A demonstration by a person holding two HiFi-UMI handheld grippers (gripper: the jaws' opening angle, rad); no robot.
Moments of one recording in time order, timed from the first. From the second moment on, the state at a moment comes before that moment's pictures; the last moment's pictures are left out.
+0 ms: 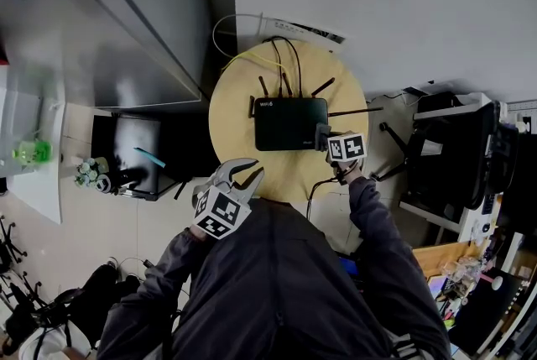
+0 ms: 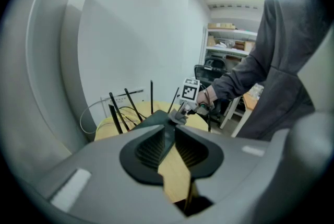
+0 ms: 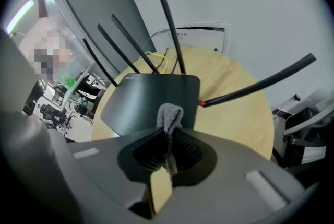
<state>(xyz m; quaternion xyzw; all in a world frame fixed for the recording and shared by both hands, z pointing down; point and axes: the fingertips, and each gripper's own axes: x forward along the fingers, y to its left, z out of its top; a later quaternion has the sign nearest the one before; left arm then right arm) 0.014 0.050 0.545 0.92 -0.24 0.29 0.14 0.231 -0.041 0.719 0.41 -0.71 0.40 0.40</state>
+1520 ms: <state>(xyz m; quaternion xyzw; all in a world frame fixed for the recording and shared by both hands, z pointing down) 0.015 0.053 0.548 0.92 -0.24 0.29 0.14 0.171 -0.003 0.729 0.37 -0.73 0.42 0.39</state>
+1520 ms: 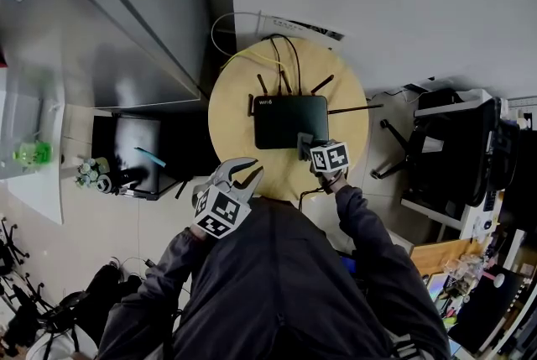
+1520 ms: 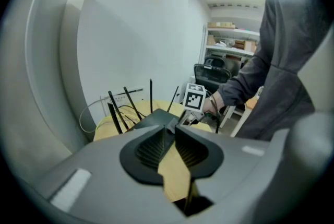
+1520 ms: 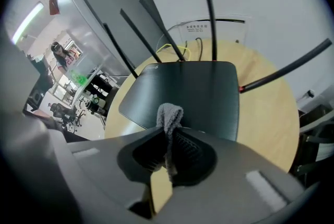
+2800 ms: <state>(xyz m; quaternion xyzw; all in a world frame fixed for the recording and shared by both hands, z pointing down) 0.001 0.060 0.549 0.91 -0.25 0.31 0.14 0.049 0.038 0.722 0.27 -0.81 0.40 0.34</state>
